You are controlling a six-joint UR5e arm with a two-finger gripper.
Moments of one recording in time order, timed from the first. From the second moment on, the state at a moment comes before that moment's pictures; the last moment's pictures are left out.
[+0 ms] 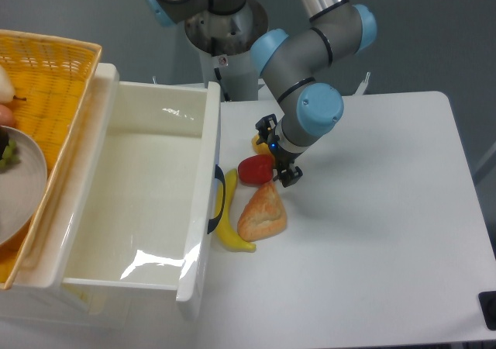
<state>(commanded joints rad) 2.59 -1.86 -1.88 -1.28 1.42 1.70</state>
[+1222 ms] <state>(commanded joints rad) 2.57 -1.89 -1.91 -1.26 1.42 1.70</state>
